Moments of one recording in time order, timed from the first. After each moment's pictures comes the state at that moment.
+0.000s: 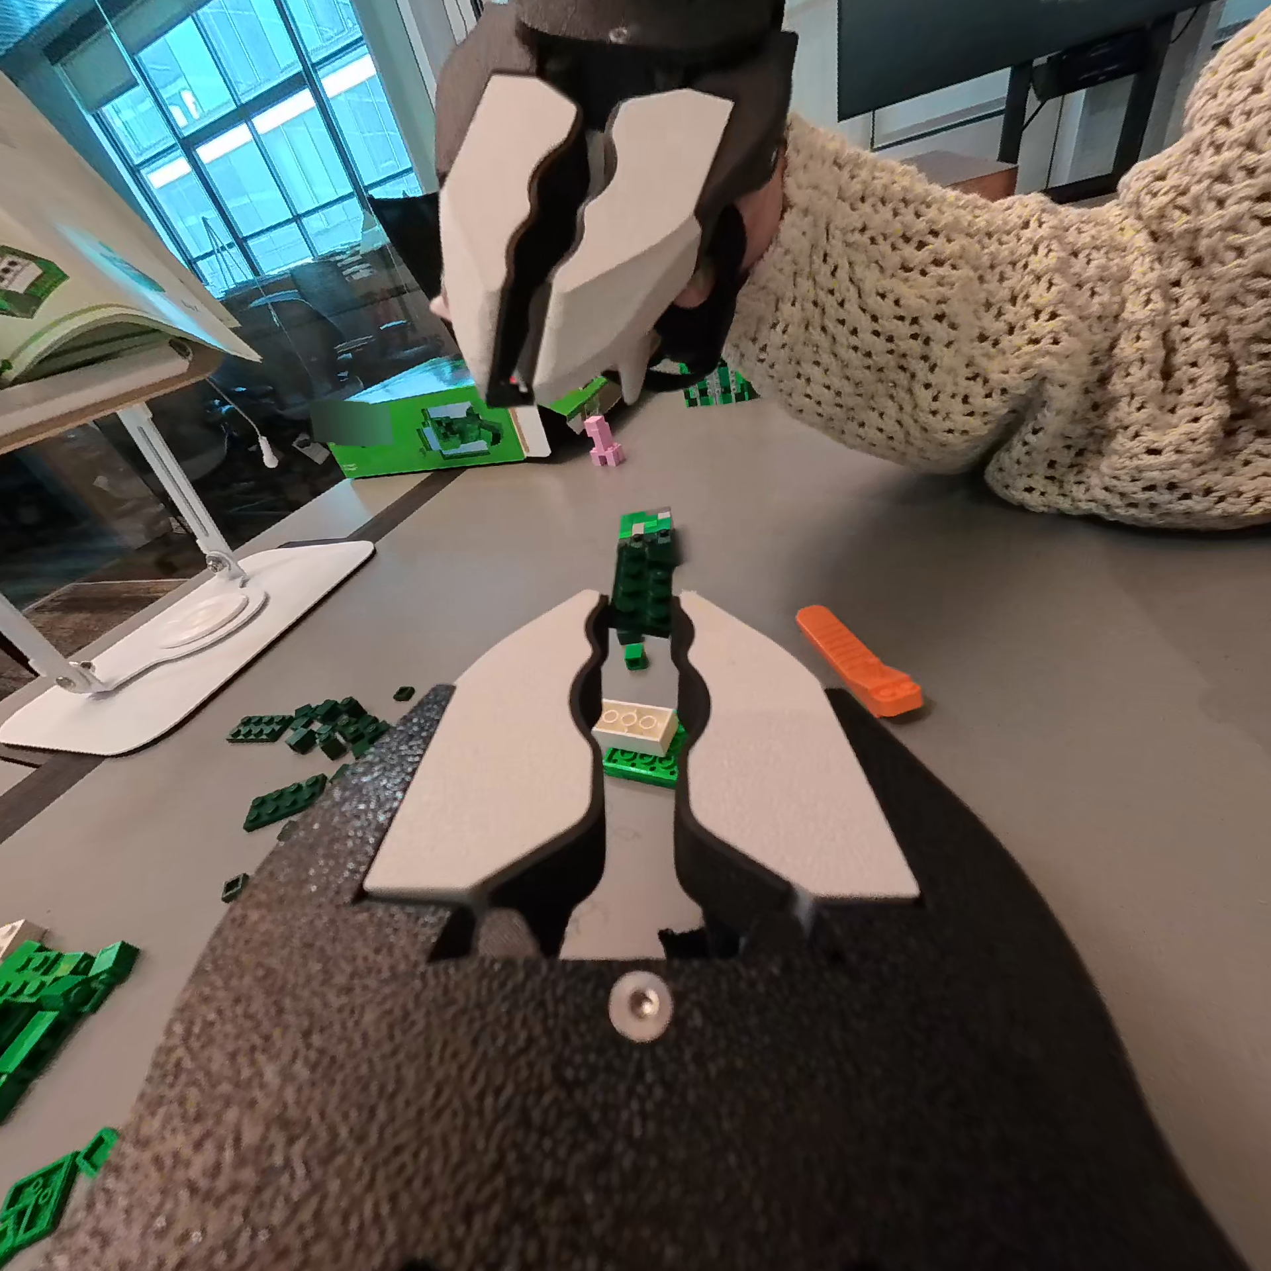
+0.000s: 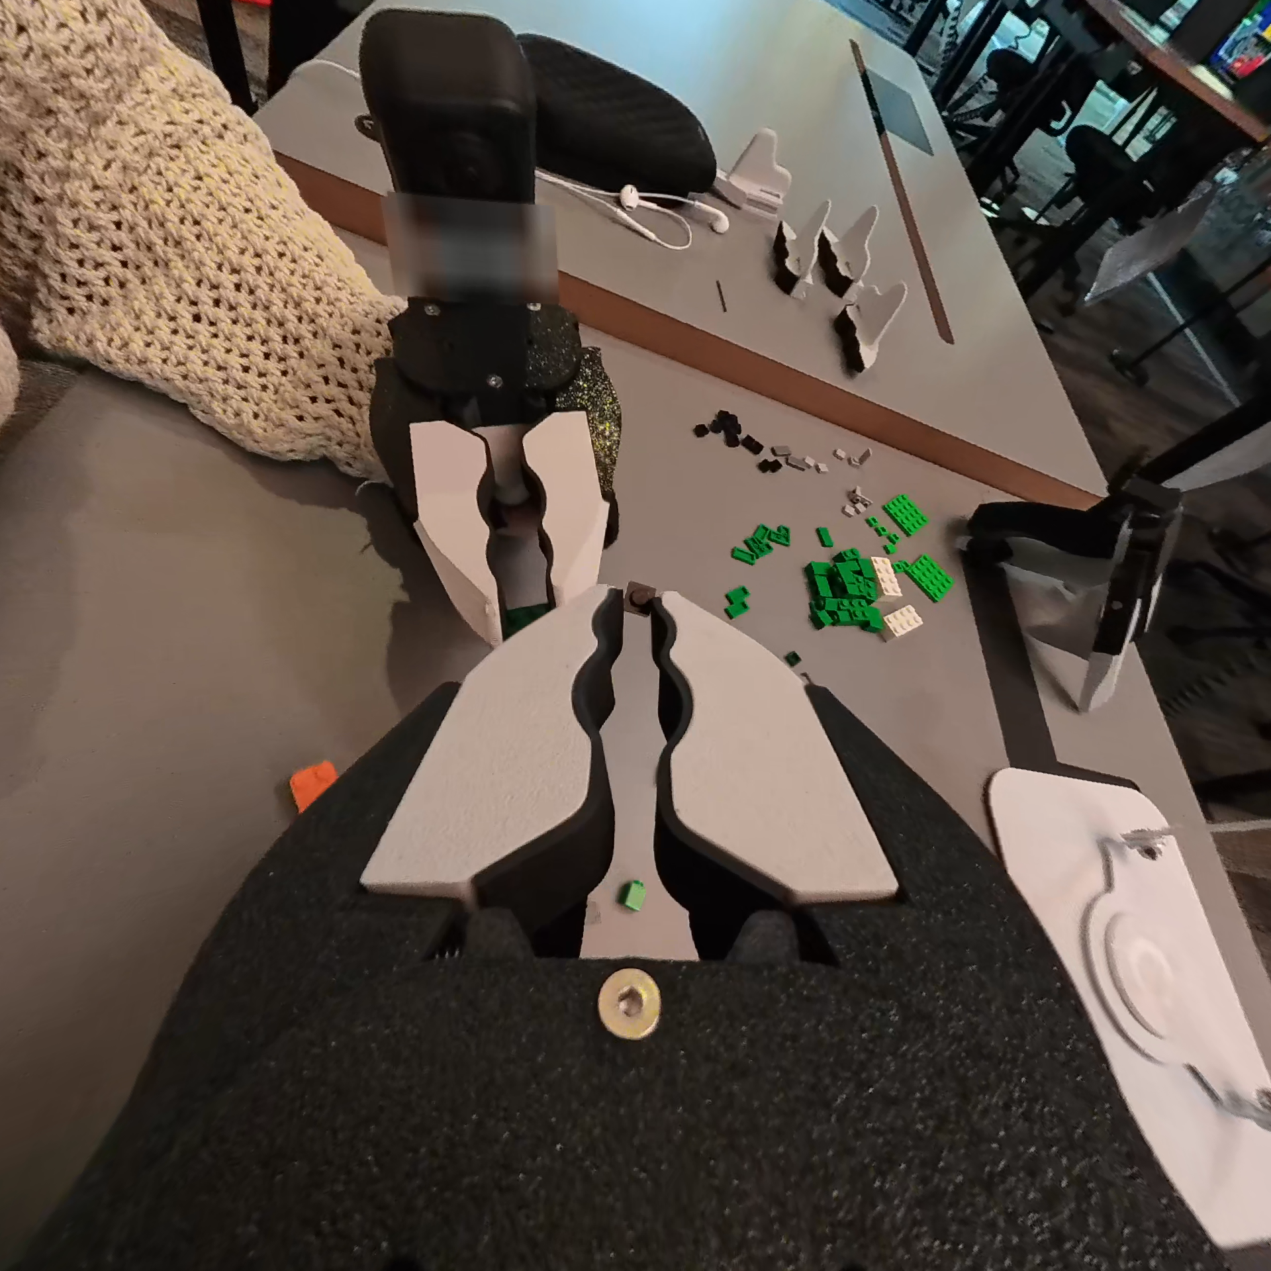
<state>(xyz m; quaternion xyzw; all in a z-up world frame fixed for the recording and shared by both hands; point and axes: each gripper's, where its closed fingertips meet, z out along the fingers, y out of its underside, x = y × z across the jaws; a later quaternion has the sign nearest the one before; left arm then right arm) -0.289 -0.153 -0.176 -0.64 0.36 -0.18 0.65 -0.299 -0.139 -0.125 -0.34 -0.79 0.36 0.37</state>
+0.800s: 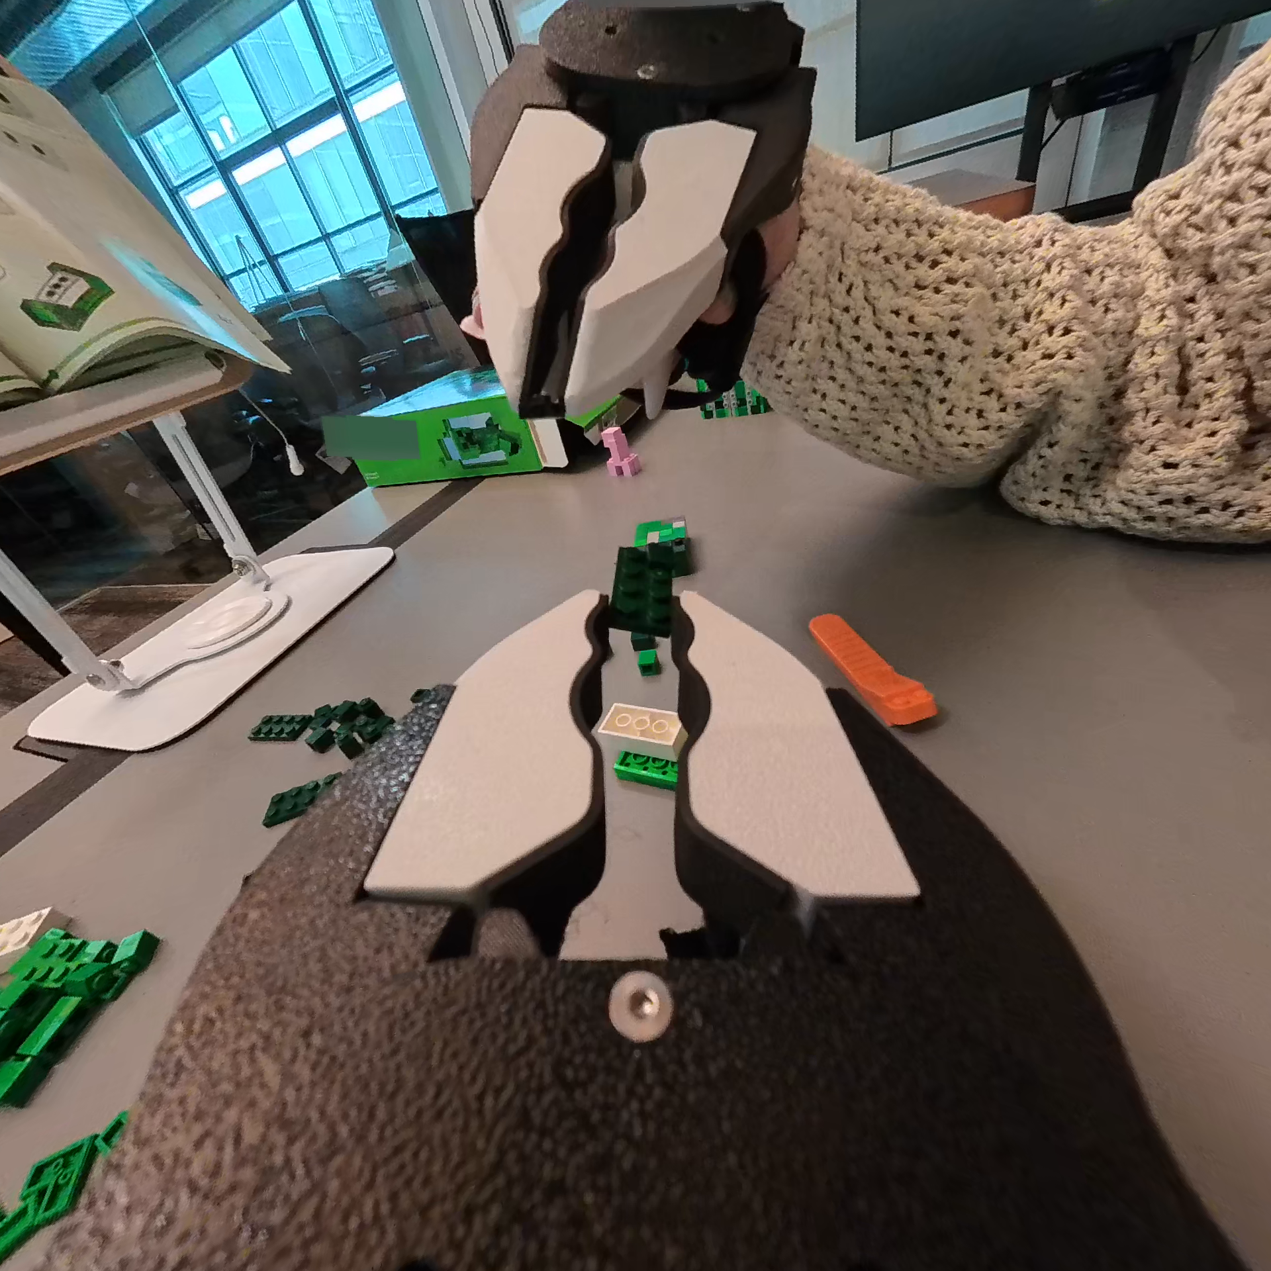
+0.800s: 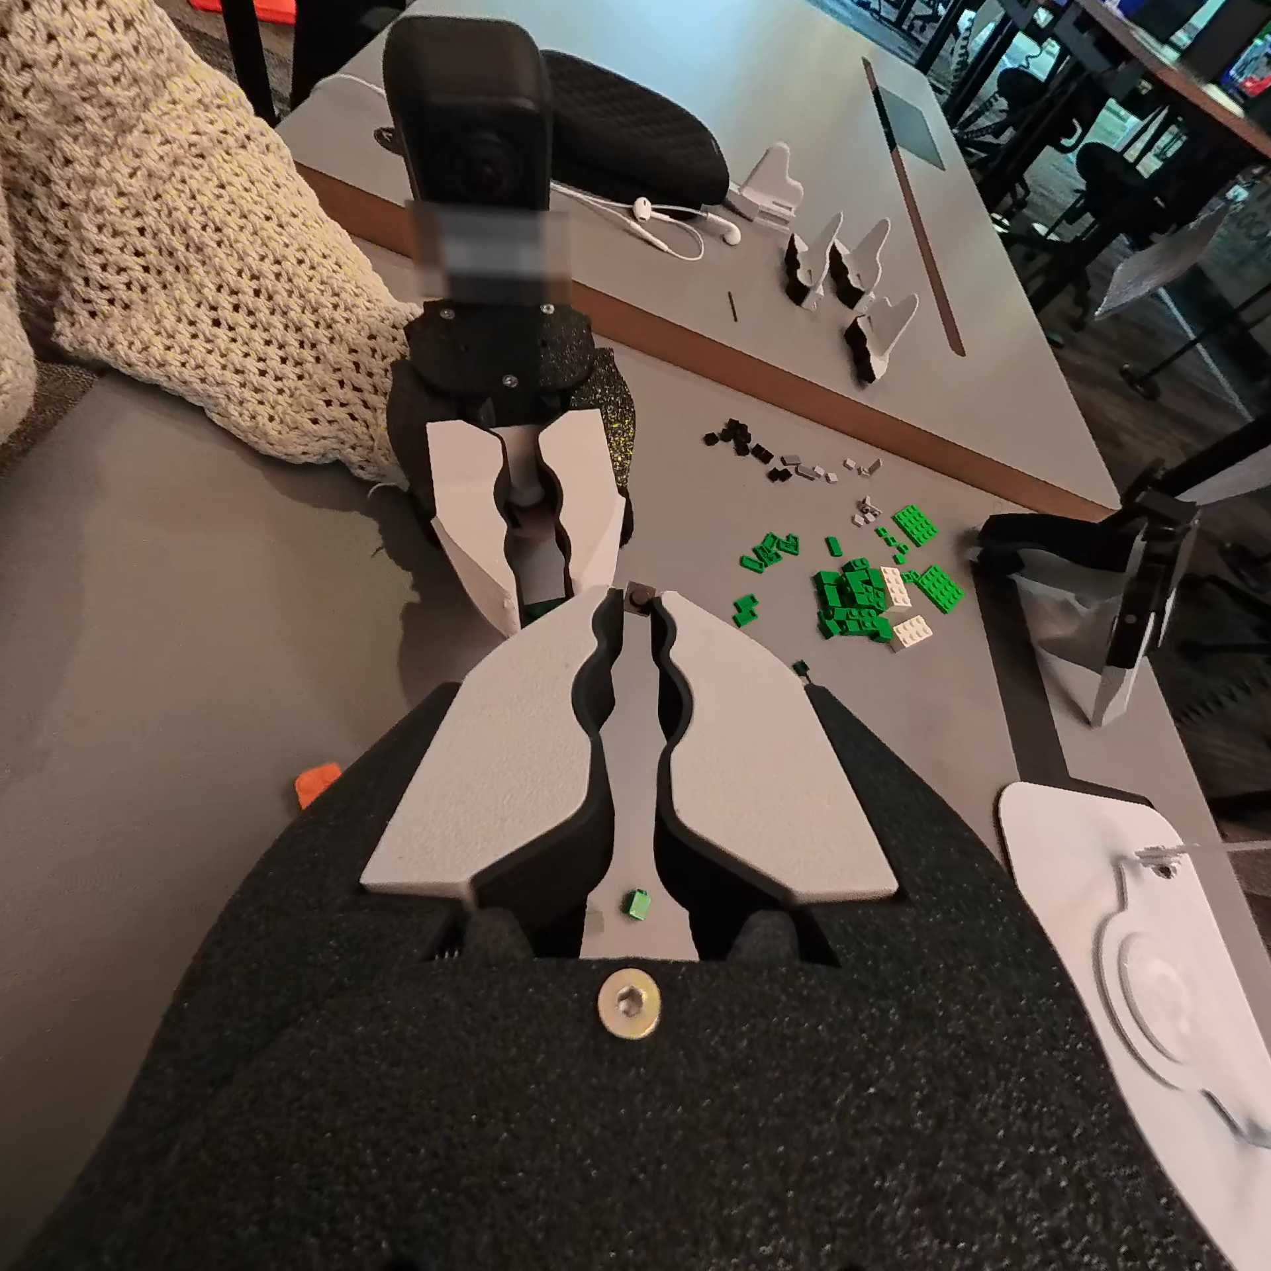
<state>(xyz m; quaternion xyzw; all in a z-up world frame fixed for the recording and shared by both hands) -0.293 -0.152 -0.173 -0.64 0.35 -0.17 0.67 -0.300 -0.143 -0.125 -0.33 -0.79 0.37 0.37</state>
